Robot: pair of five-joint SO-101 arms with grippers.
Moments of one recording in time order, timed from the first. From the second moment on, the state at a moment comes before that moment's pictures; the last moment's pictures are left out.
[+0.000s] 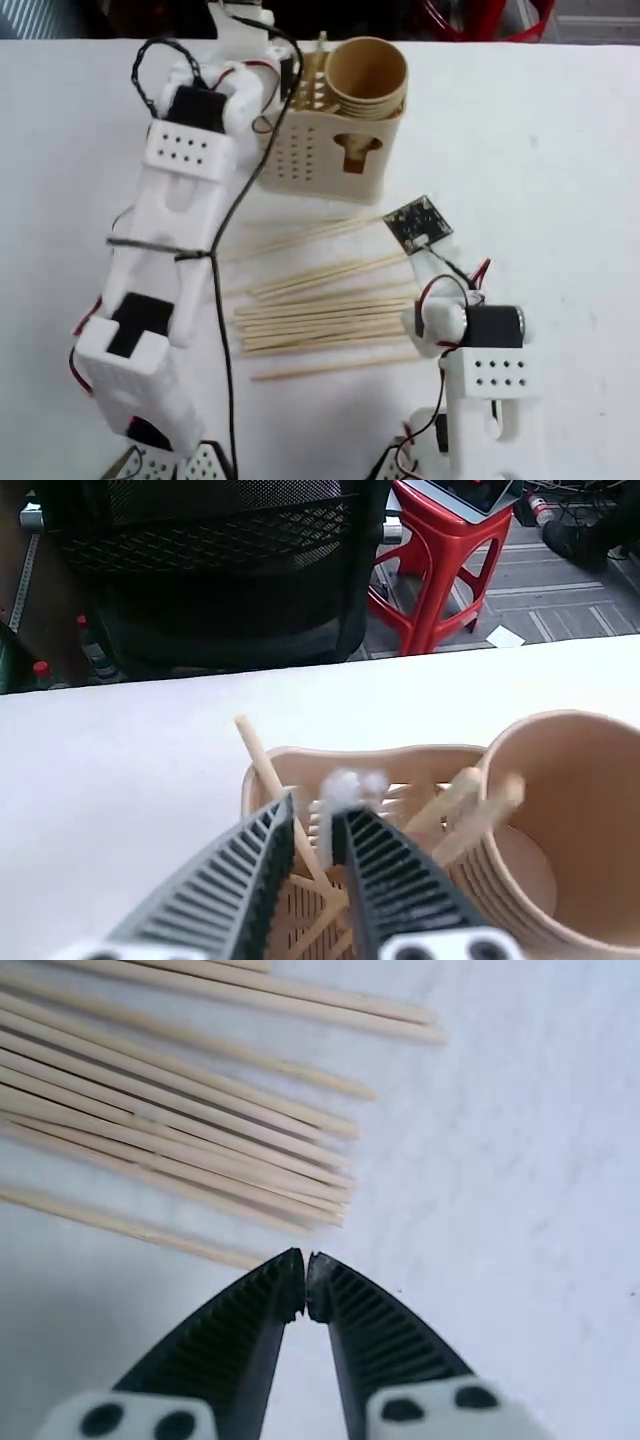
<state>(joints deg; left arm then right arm) 8.2 16.5 -31.8 58.4 7.5 -2.1 -56.0 55.2 78.9 31.7</state>
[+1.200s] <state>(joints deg) -14.1 27.4 -13.5 72.2 13.6 -17.6 -29.4 33.6 81.5 49.5</state>
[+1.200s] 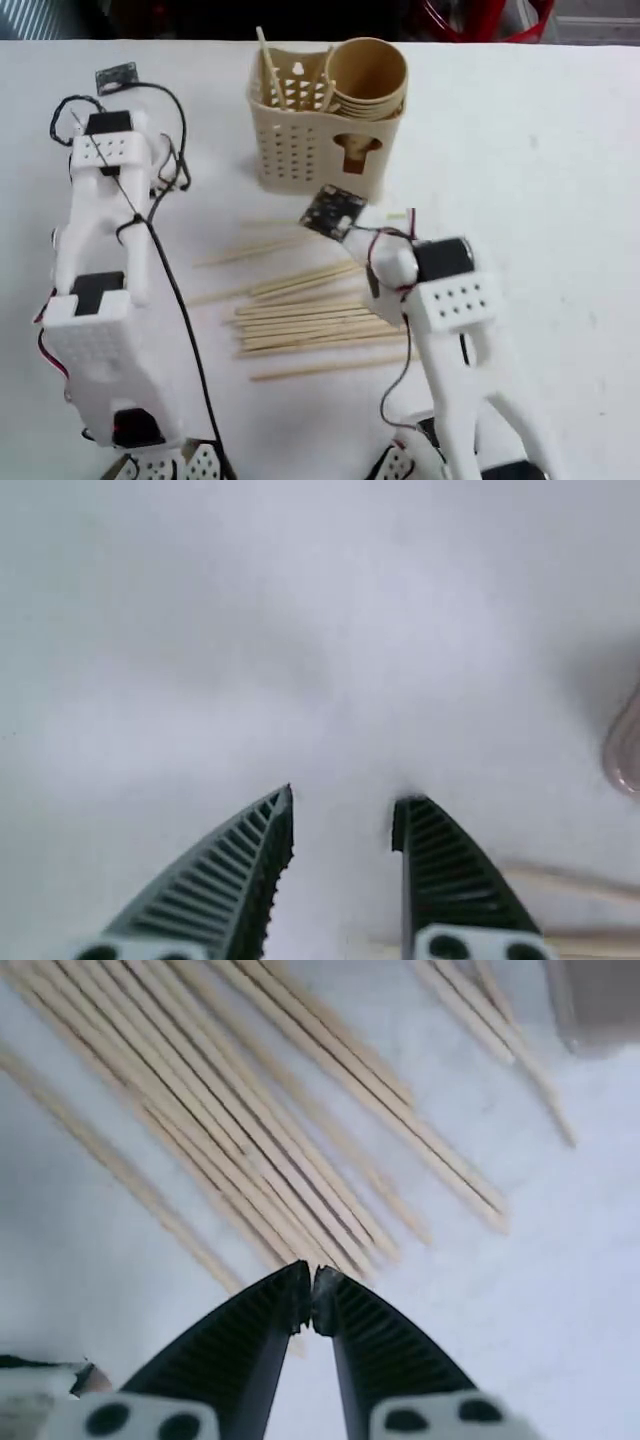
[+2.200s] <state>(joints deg) -15.4 27.4 -10.1 65.2 13.6 -30.1 7.0 24.4 48.4 59.7</state>
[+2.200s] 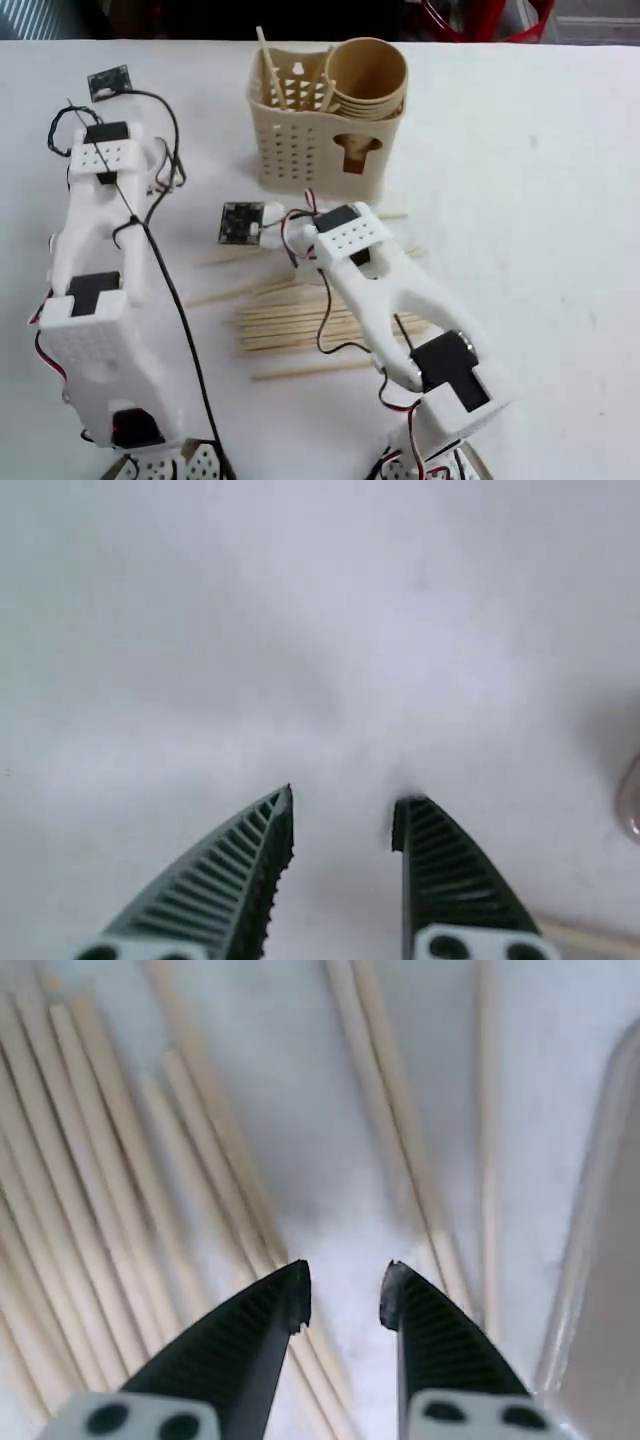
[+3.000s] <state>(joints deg) -15.4 27.4 -10.1 65.2 13.6 -30.0 16.2 19.8 45.2 61.1</state>
